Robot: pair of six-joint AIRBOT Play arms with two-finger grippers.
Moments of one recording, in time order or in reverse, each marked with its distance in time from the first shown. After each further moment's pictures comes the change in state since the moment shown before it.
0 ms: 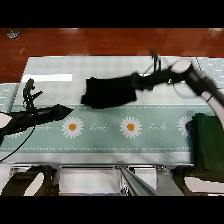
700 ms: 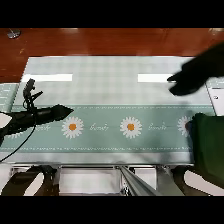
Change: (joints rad) left arm -0.002 0.000 0.000 0.000 -0.004 0.000; right arm -0.467 0.238 0.528 -0.539 0.623 0.268
